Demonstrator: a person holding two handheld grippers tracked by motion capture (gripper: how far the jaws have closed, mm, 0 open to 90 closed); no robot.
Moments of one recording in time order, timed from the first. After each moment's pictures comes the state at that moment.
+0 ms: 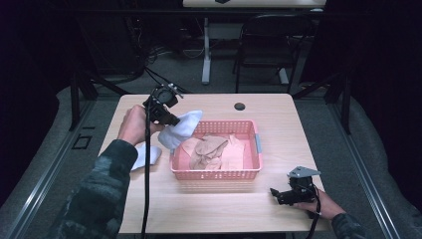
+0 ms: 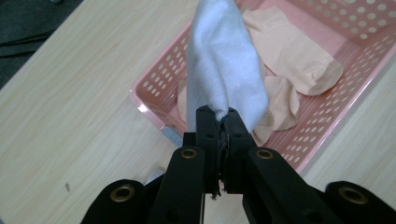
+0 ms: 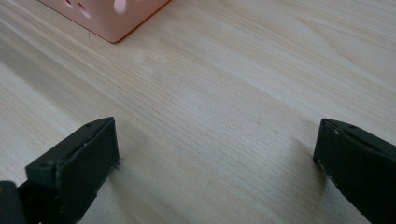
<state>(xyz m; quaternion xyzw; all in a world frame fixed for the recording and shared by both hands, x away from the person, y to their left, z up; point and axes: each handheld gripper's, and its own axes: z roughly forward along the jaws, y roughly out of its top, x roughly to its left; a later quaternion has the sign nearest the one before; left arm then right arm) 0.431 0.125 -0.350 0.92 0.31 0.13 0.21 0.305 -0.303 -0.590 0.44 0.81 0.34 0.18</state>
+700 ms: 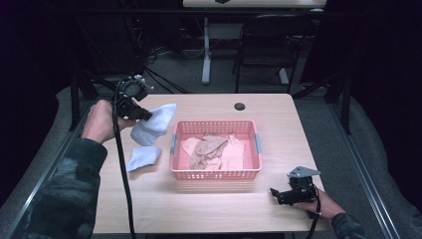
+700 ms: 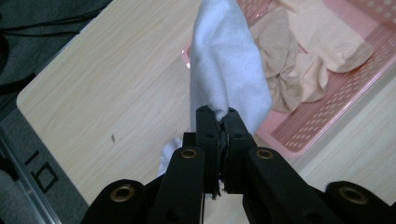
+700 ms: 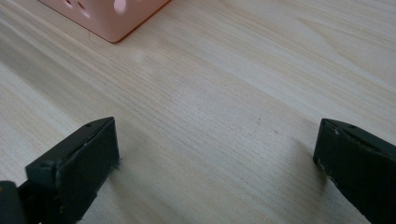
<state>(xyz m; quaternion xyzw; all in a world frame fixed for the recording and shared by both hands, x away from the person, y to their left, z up) 0.416 0.192 -0.321 0.90 0.36 0.15 0.20 0.305 -0.303 -0.590 0.44 0.81 0.34 0.18</state>
